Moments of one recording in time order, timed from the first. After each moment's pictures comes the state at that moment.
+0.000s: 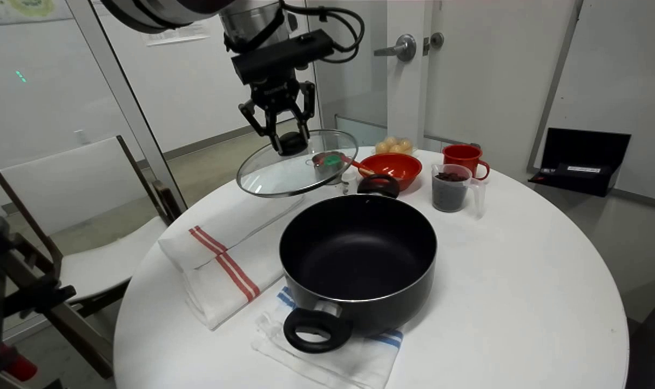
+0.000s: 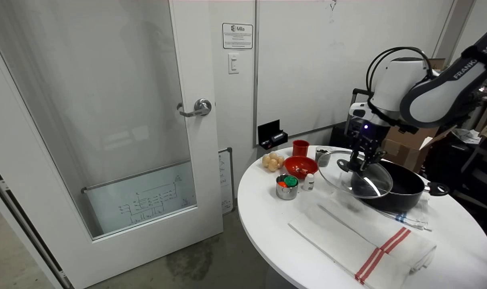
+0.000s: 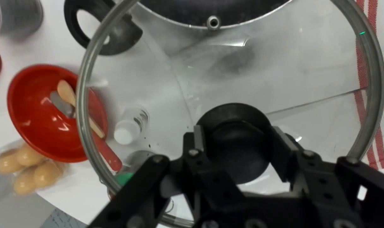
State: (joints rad) arm -0.06 0.62 0.11 -2.06 -0.23 2.81 -0.98
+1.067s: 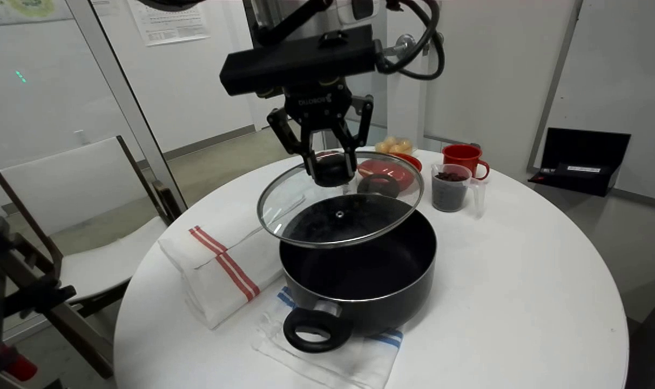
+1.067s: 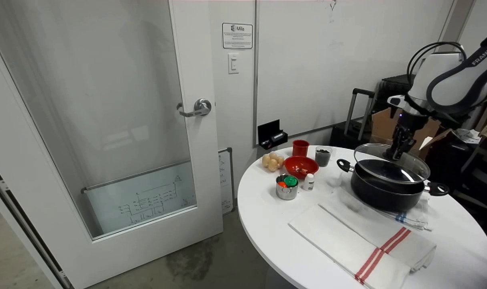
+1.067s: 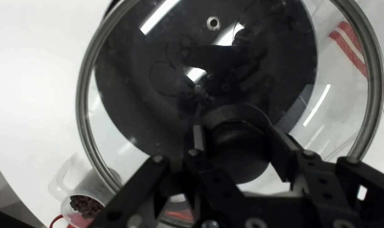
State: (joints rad) arm -0.29 0.53 0.07 -2.17 -0.12 2.81 -0.77
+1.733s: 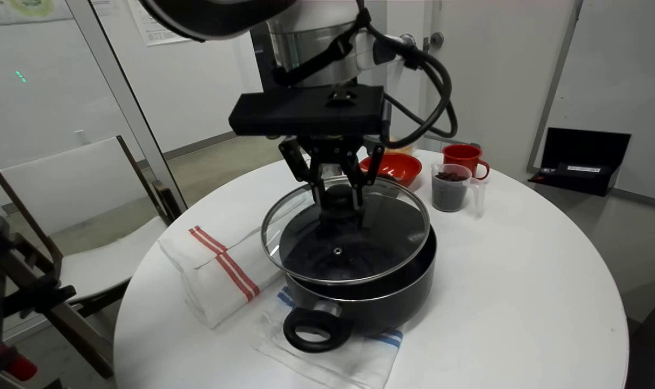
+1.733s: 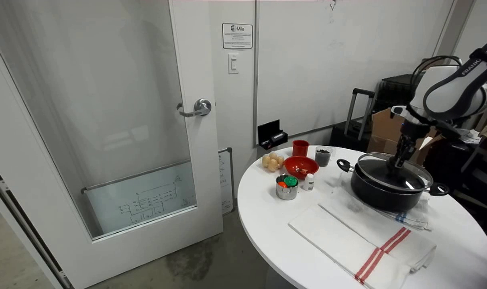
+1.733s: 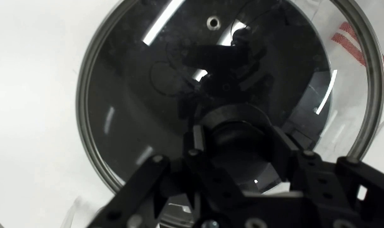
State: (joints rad) arm -0.36 0.62 0.10 -2.13 -0.04 2.81 -0.76
